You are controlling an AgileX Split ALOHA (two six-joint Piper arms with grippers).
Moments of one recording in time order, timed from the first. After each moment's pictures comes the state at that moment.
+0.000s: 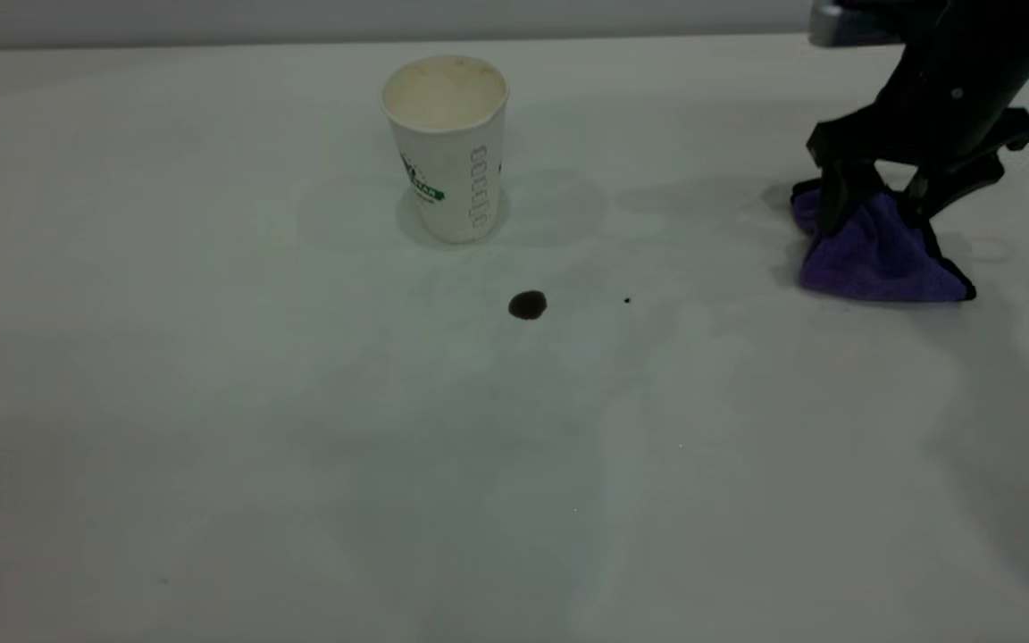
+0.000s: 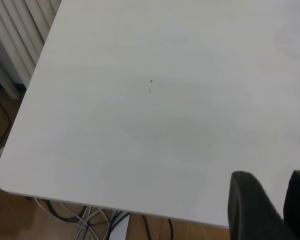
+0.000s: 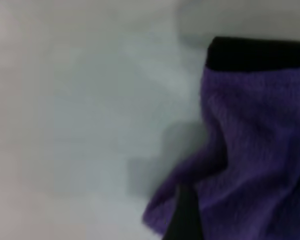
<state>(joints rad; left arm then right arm) 0.04 -0.01 -0.50 0.10 1.13 -0.12 0.10 2.38 -1.40 0.24 0.44 -0.28</state>
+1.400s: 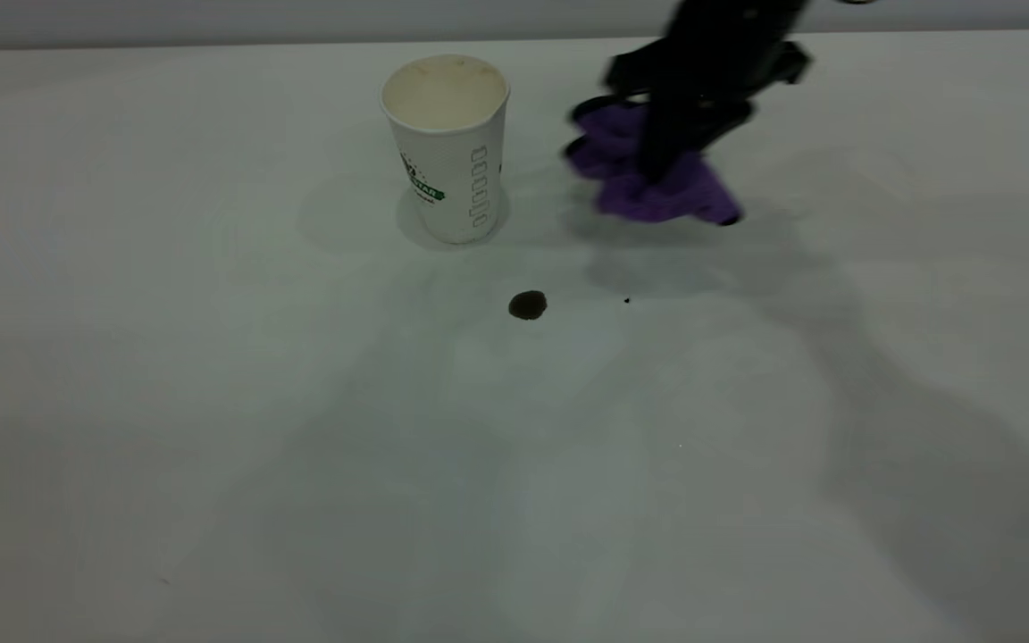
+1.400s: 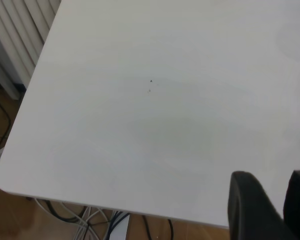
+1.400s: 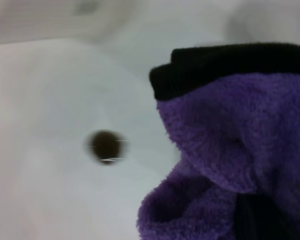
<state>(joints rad) 0.04 -0.01 -0.50 0.10 1.13 -0.12 0.34 2.44 -1.74 0.41 0.73 -0.38</state>
